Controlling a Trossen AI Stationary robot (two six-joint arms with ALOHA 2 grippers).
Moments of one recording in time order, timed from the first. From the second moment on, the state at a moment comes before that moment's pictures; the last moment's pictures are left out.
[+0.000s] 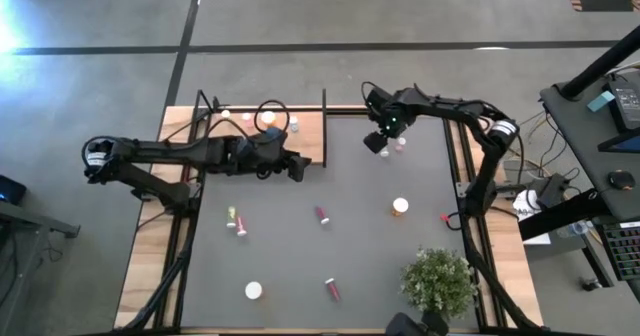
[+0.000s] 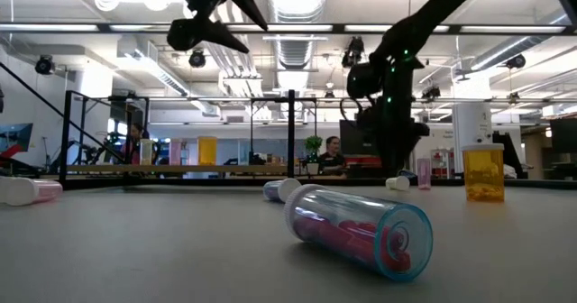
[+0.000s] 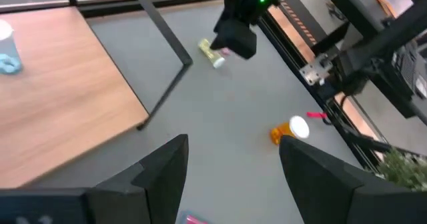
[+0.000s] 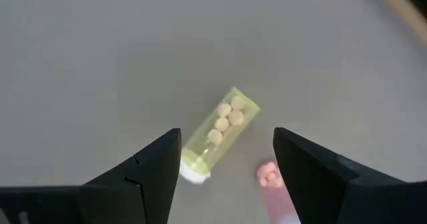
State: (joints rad) left arm 0.05 1.27 1.12 -0.43 -0.32 -0.88; right arm -0.70 1.83 1.27 -0.86 -0.02 0.16
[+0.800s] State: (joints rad) left arm 0.07 1.26 1.12 -0.43 -0.23 -0.87; right arm -0.70 1.92 1.27 -0.80 0.03 0.35
